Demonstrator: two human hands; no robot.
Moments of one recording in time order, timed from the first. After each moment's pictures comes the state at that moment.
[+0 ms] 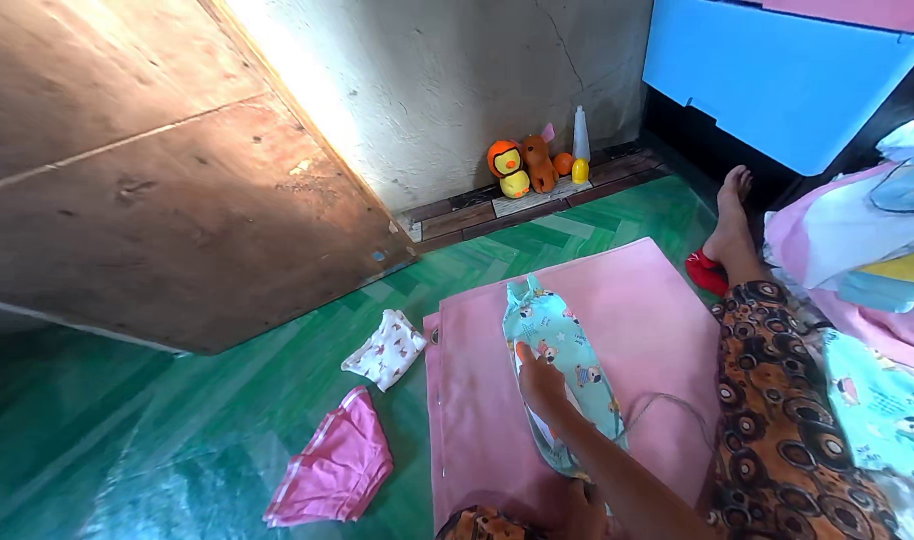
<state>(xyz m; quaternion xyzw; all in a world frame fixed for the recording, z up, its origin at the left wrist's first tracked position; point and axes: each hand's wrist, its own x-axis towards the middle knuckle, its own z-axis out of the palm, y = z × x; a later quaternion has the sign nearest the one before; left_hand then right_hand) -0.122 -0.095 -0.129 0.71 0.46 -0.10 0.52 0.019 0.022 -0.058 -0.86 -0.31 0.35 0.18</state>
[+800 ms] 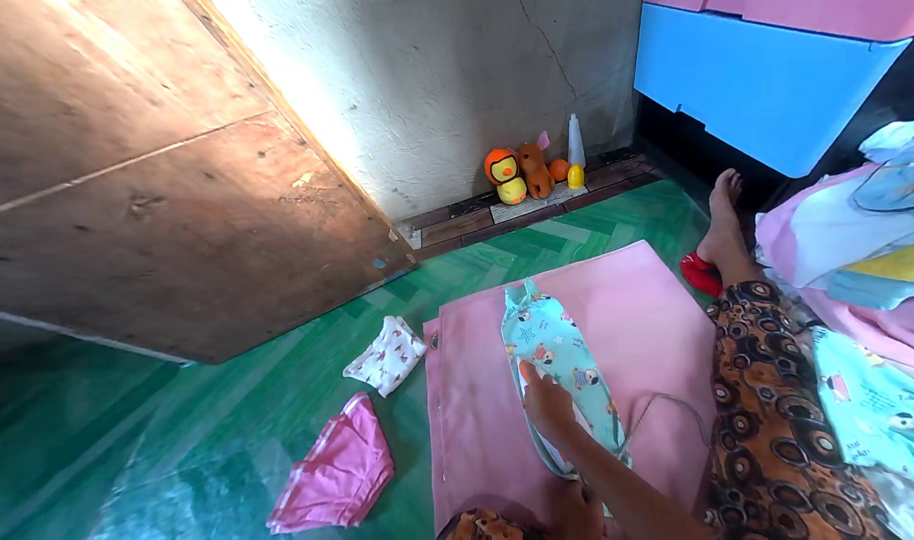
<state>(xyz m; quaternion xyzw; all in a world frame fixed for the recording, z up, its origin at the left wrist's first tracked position) -0.122 -0.097 -0.121 0.70 0.48 -0.10 0.52 0.006 -0.006 -0.060 -0.86 -0.32 0.37 0.17</state>
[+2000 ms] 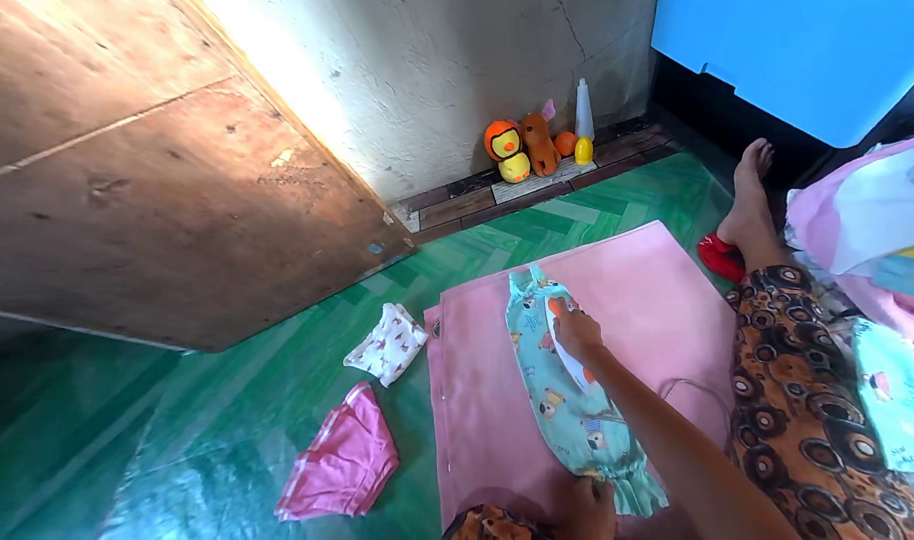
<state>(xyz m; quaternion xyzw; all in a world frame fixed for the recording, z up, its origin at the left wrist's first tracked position) -0.119 -0.093 -0.130 0.68 0.49 -0.13 0.53 0.114 0.019 -0.049 -0.88 -0.30 0.32 0.15</state>
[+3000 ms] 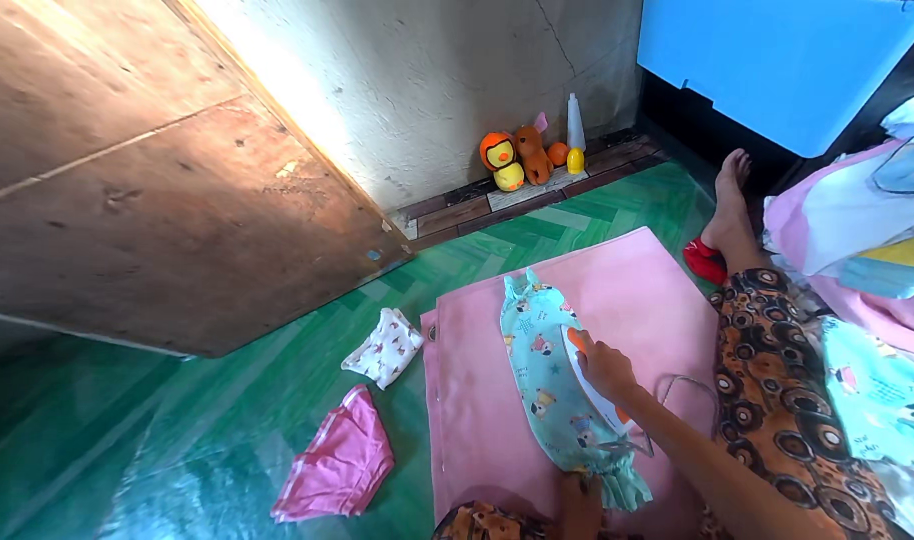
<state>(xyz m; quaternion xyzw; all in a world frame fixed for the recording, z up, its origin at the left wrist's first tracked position) -0.118 -0.093 -0.132 0.68 0.49 -0.12 0.54 0.099 -0.068 -0.061 -0.88 -0.32 0.33 0.13</state>
